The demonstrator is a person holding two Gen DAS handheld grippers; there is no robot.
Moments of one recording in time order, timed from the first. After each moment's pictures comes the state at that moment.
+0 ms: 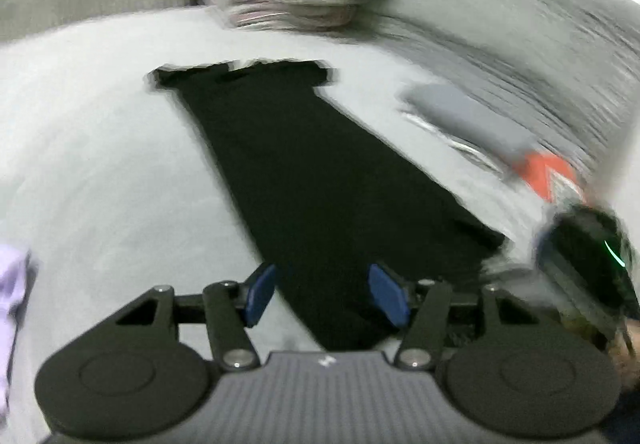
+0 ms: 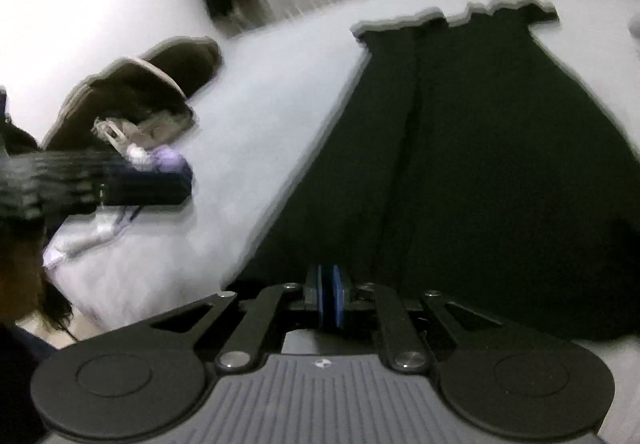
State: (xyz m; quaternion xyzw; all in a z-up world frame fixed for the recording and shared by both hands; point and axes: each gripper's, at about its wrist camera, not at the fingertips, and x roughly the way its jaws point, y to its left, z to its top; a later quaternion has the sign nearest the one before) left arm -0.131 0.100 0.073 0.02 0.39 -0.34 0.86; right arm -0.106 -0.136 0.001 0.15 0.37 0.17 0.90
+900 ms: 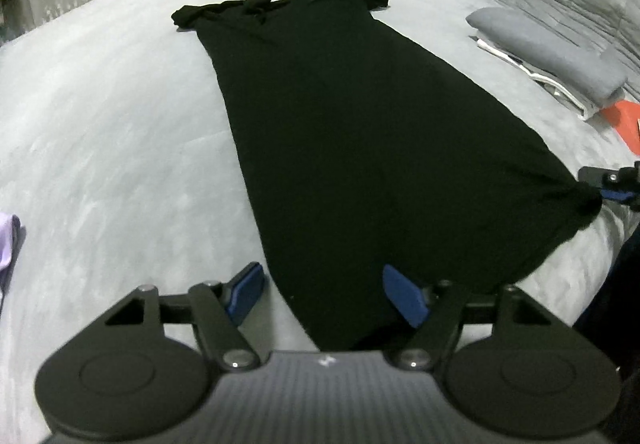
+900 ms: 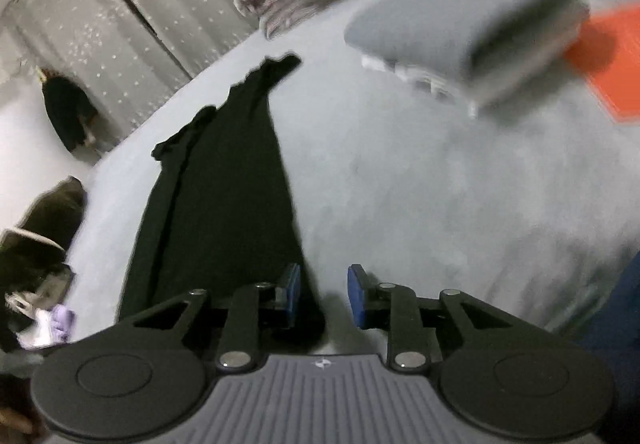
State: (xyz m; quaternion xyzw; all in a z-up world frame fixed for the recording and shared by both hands) left arm -0.121 0.029 0.023 0.12 0.44 -0.26 0.85; right arm -0.175 -0.295 0.016 0.32 0.33 -0.06 0.89
